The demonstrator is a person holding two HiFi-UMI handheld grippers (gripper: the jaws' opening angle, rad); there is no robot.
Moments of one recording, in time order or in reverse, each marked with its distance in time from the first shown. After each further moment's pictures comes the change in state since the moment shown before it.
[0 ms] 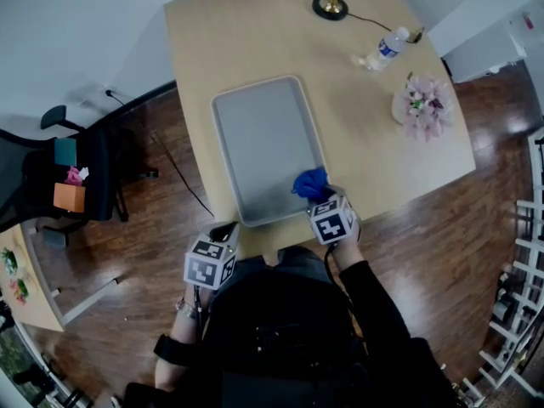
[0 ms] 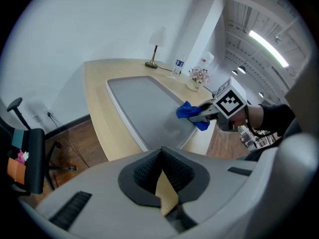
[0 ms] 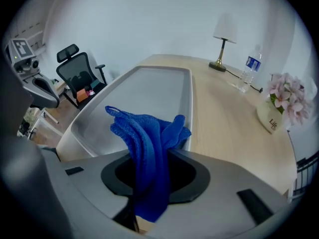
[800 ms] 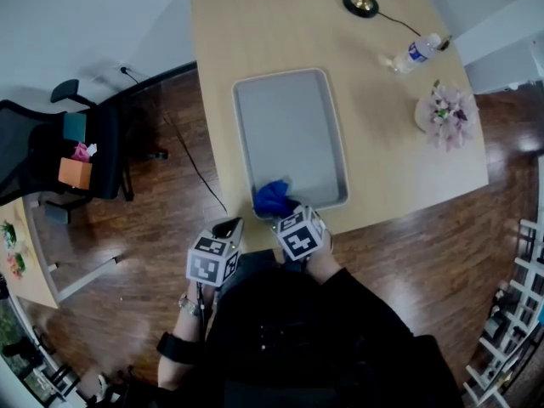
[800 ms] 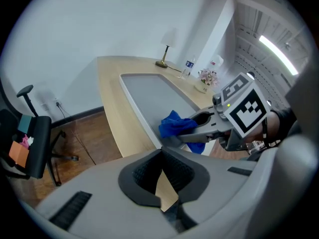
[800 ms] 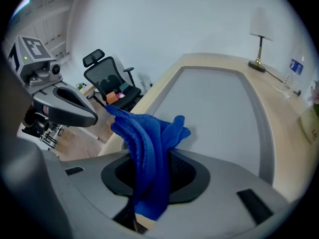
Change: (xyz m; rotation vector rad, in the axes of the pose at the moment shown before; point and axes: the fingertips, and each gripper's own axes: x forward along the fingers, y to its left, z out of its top) left arm -0.007 0.015 -0.020 -0.096 -0.003 0.053; right arm 0.007 0.148 0.027 -0.101 -0.007 0.292
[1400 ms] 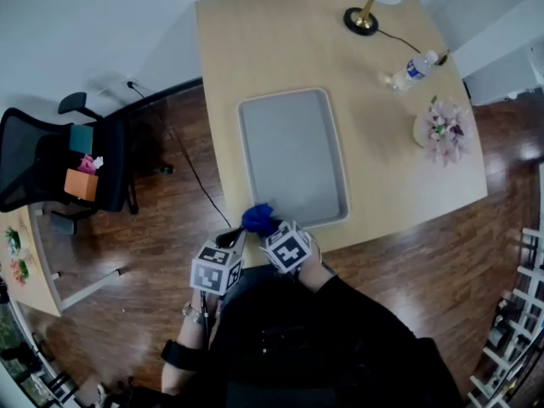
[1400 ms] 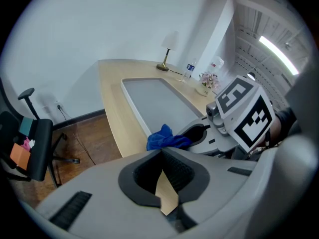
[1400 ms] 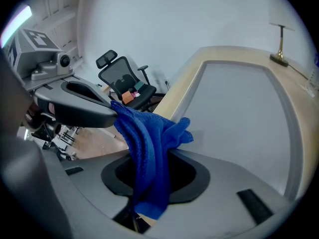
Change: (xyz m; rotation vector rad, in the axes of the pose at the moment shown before) left arm -0.004 0.005 0.014 0.001 -0.024 0.012; right arm 0.016 0.057 0.013 -0.035 0.025 0.221
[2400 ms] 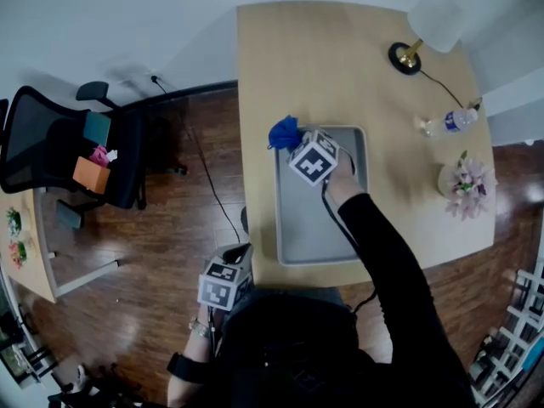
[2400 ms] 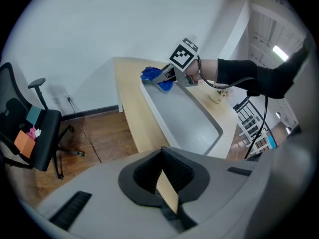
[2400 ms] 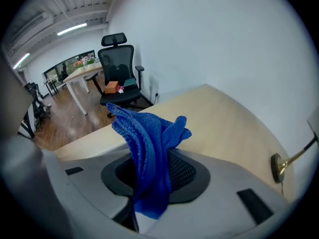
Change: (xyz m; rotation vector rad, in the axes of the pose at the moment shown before) left arm -0.002 0.053 0.012 -0.102 -0.001 0.044; right arm 0.002 -0.190 0.259 -0.508 -0.007 -0.299
